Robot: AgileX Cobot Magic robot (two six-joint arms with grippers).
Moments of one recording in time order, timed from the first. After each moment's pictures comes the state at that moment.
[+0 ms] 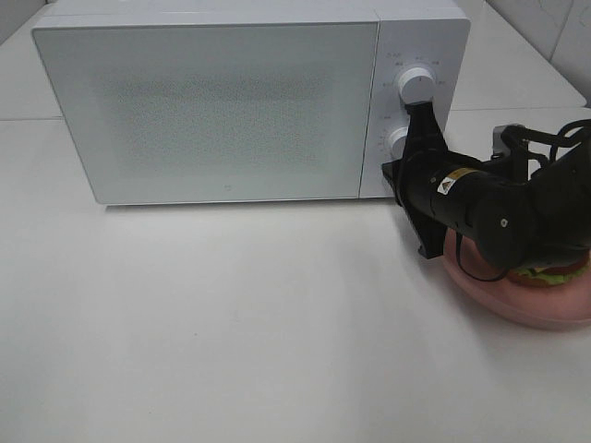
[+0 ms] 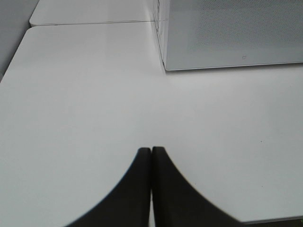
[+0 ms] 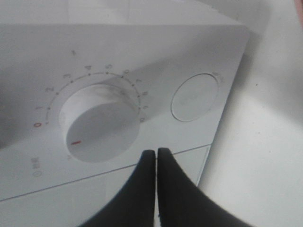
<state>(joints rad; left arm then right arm) -0.03 0.00 -0.51 -0.09 1.05 0.09 0.49 1.94 -0.69 0.28 -0.81 1.34</state>
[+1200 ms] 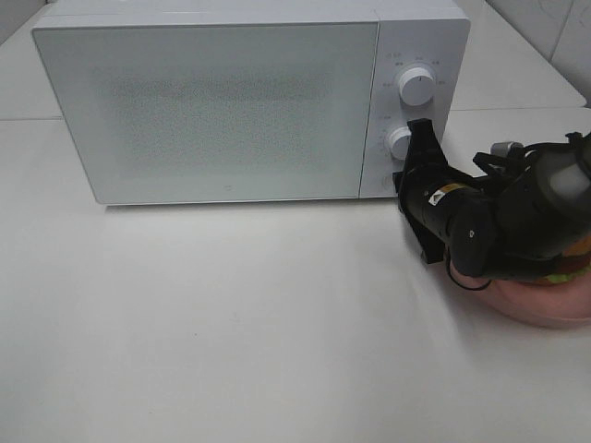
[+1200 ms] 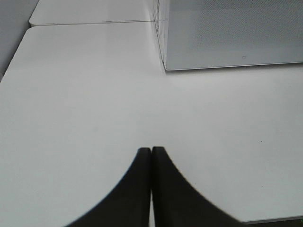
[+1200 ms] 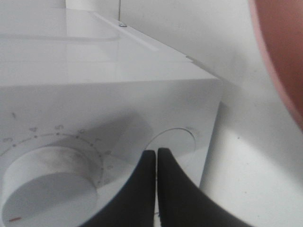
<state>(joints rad) -0.03 0.00 -0.51 -0.09 1.05 0.09 0.49 2.08 -0.75 0.42 -0.93 1.25</state>
